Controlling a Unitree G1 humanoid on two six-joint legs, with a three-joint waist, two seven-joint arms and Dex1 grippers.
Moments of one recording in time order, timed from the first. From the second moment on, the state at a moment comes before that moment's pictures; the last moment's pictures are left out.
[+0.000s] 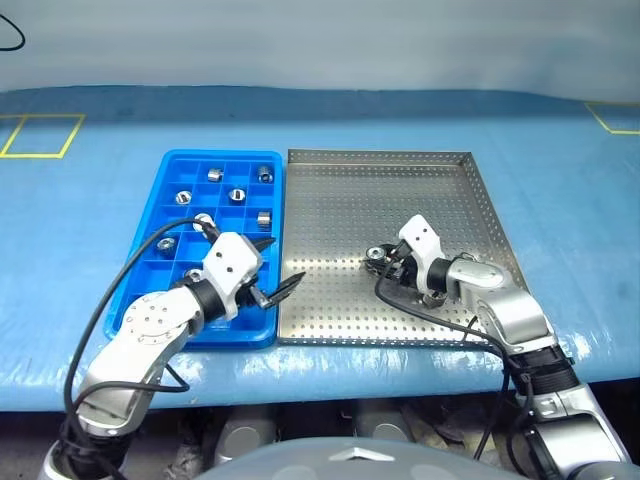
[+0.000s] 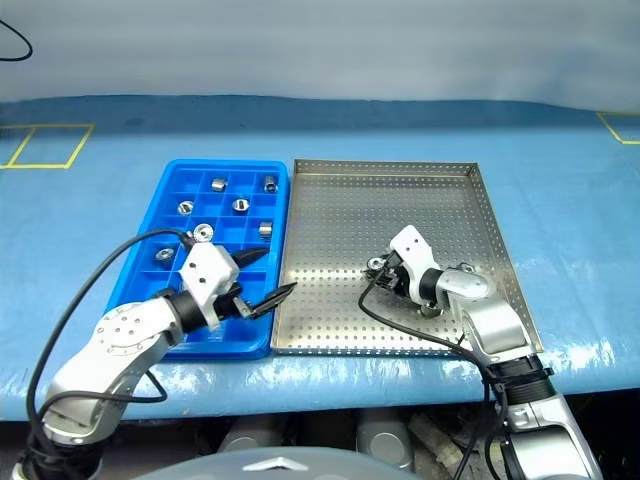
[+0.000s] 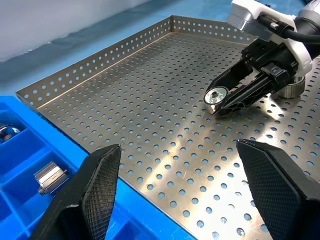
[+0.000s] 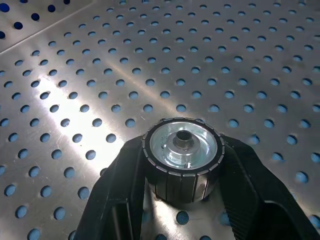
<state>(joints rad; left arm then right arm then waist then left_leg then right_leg) 0.07 0.55 -0.04 -0.72 -0.33 0.64 -0.54 -0.28 -0.51 0.15 -0.06 0.24 0.56 0.69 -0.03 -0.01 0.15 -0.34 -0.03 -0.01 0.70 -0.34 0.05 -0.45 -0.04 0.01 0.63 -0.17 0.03</state>
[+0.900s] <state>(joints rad) 0.50 0.48 0.27 -0.99 -0.32 0.69 -0.37 -0.75 -0.02 0.37 0.45 0.19 0.29 0.88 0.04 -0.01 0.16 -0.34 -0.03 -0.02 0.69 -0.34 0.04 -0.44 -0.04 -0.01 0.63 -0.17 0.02</state>
